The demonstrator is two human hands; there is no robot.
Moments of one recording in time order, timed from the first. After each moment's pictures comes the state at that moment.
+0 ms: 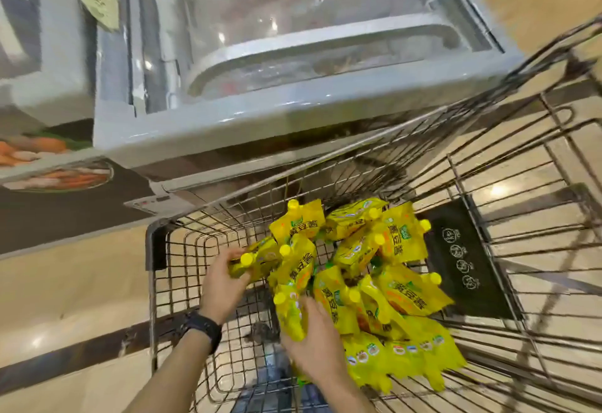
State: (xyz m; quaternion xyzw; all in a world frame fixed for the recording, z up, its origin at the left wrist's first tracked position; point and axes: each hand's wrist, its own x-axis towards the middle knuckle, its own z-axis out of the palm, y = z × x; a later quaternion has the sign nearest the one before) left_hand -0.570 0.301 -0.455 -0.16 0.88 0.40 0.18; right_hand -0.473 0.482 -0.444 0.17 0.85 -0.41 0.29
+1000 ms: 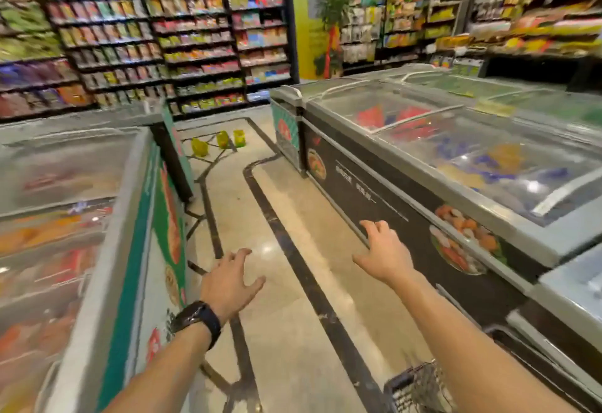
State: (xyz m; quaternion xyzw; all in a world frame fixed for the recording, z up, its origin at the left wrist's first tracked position) left_hand -0.086 0.141 -0.151 -0.62 0.77 0.06 -0.11; right_hand -0.385 0.177 -0.120 -0.59 0.78 -0.16 0.11
